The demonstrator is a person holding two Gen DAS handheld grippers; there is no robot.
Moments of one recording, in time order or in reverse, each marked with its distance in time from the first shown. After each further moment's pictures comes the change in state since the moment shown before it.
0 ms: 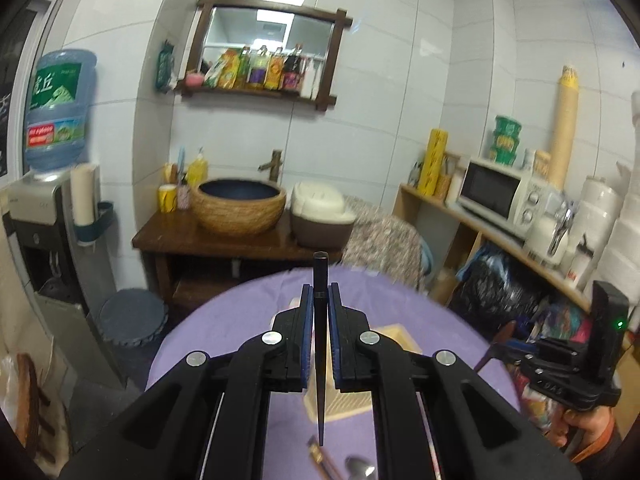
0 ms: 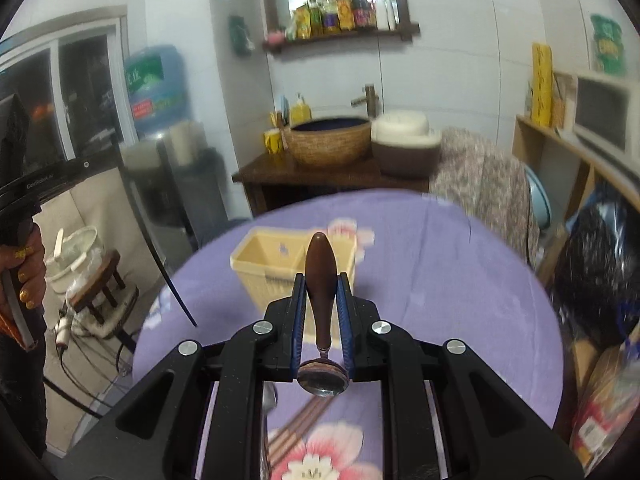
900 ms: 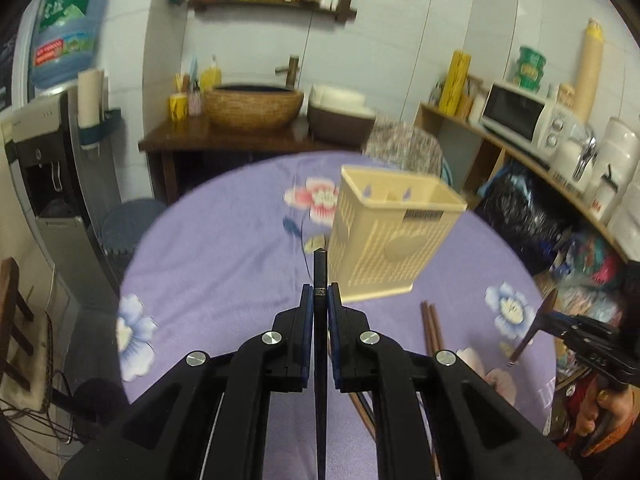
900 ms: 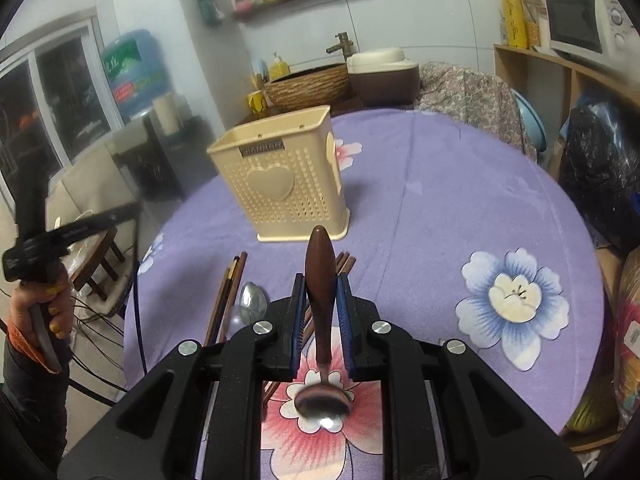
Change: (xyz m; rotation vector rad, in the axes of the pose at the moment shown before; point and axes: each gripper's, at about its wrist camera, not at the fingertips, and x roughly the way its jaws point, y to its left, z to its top) left arm 0.021 0.019 -0.141 -0.032 0.246 0.059; right arm 0.002 -0.026 -0.150 0.138 0.124 -0.009
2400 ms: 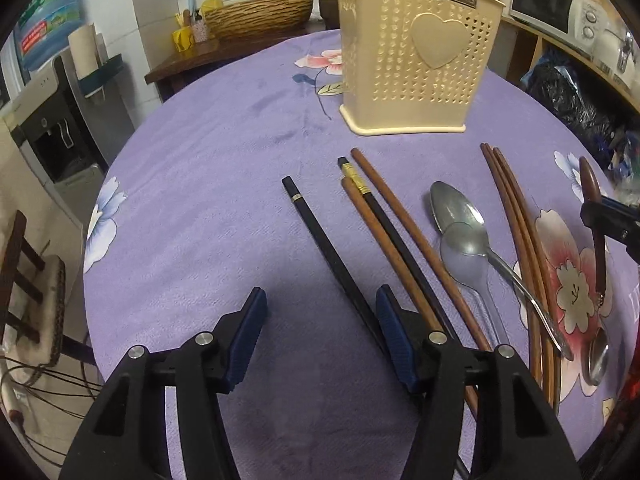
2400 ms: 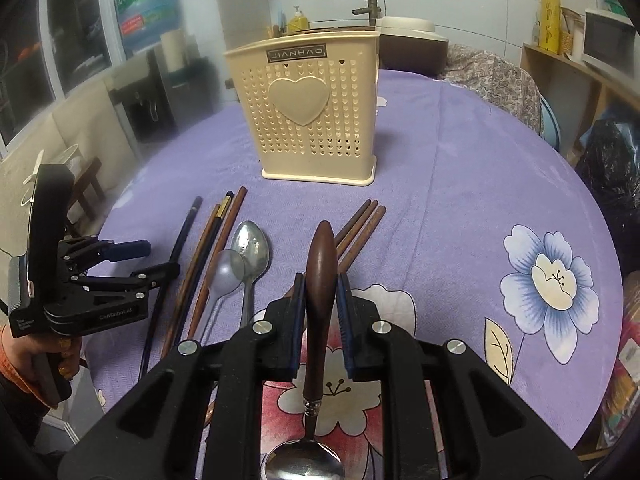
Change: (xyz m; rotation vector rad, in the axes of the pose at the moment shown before) left arm 0.081 -0.015 -0.119 0.086 0.318 0.178; right arm 0.065 0.034 -0.039 -0.125 0.144 -0.039
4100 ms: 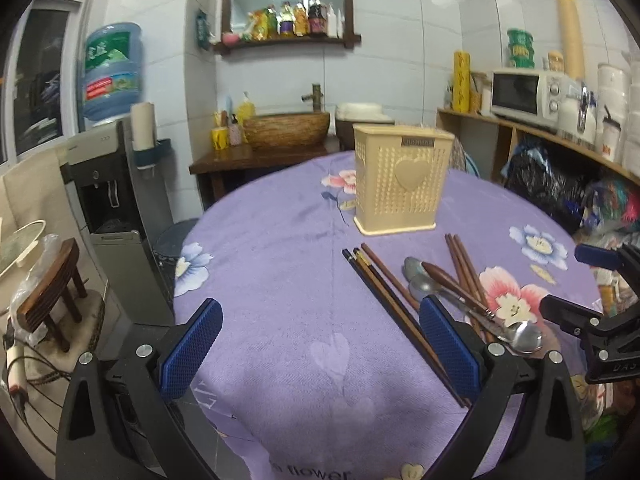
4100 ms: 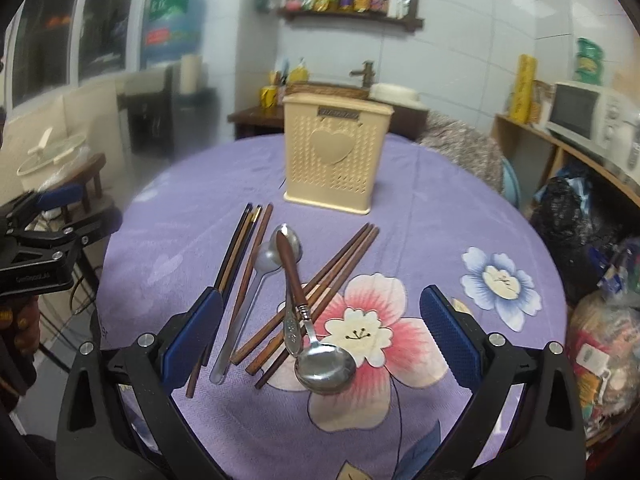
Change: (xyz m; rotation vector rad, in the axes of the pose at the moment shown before) left arm -0.108 0.011 -0.055 -0.015 -0.414 0.033; right arm -0.069 0.070 -0.049 -0.153 -0.168 -0.134
